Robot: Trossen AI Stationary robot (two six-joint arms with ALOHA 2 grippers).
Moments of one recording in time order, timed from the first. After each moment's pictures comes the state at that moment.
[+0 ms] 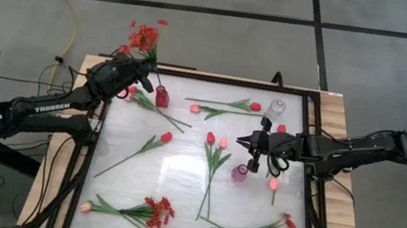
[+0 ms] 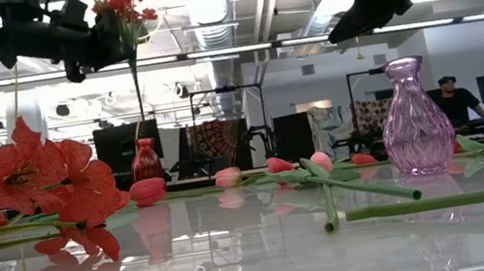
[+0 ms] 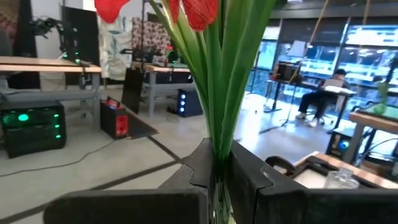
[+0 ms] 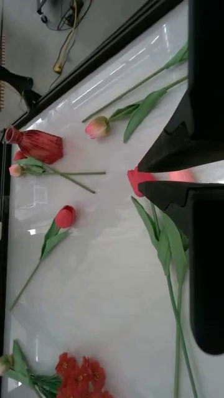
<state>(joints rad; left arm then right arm) 0.65 0.86 0.44 0.53 -0.21 -0.11 0.10 1.04 0.65 -0.13 0.34 0.04</state>
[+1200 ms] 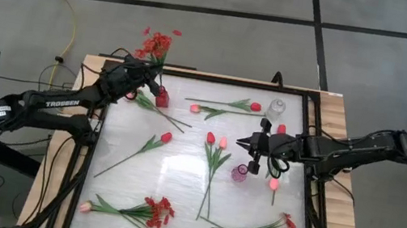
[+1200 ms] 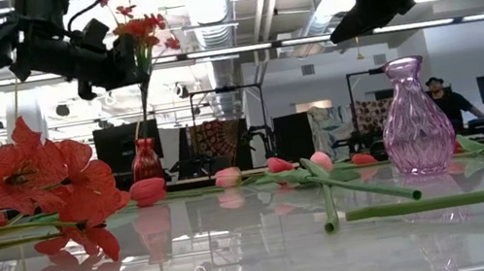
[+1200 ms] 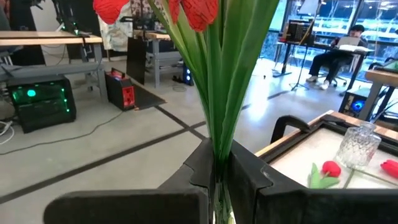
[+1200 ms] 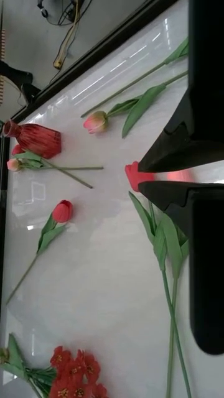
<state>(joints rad) 0.65 1.02 0.44 0.53 -0.22 -0.09 0.12 1.04 0.65 -0.14 0.34 0.05</state>
